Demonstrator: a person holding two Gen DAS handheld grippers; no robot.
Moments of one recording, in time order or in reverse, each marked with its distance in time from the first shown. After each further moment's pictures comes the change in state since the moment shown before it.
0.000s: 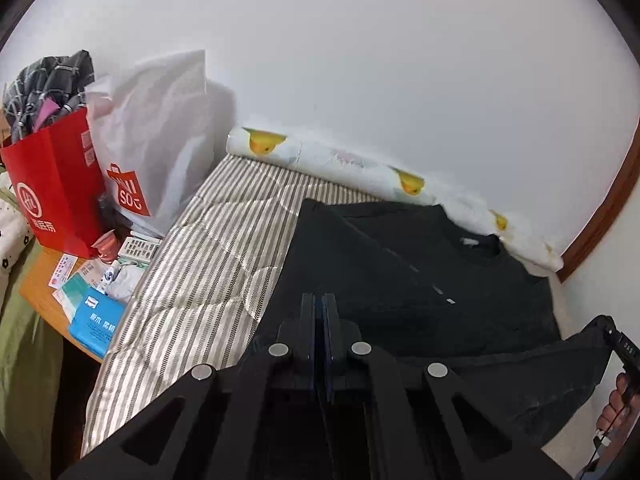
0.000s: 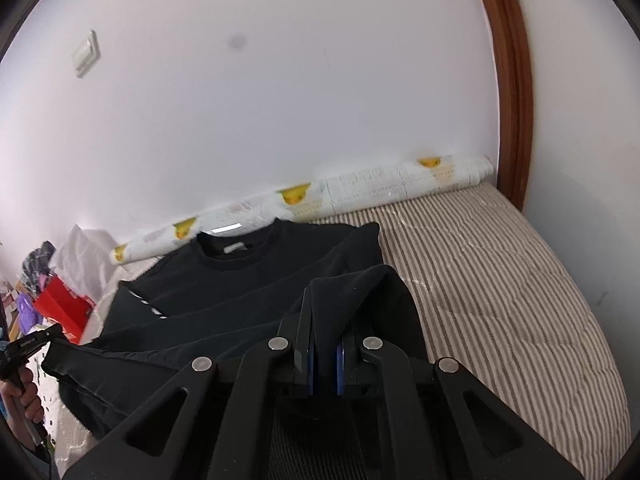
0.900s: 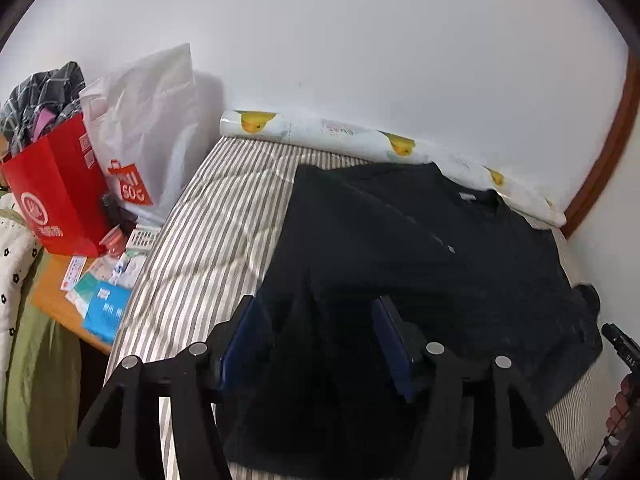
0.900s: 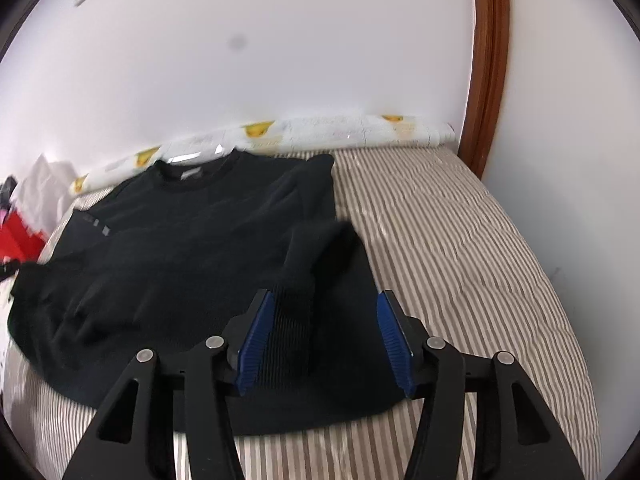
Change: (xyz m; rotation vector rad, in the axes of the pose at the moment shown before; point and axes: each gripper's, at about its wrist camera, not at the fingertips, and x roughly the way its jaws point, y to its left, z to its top) left arm -0.023 -0.005 -0.034 0.098 0.056 0.012; right arm -0.025 -0.022 -0.067 -0.121 0.104 -0.169
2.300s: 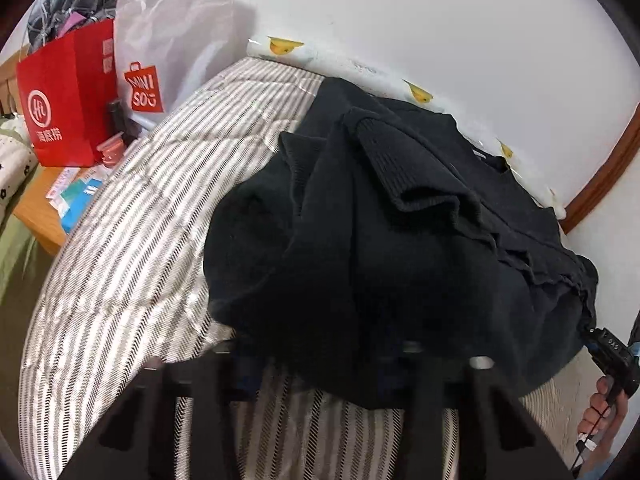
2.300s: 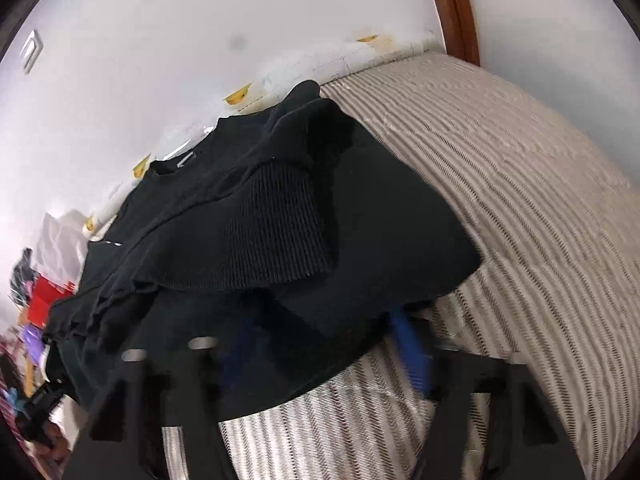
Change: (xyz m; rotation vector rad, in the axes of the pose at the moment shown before) left arm 0.018 0.017 -0.075 -0.141 0.103 -0.050; right arm 0.037 -0.004 -0.044 0.303 0.101 0.121
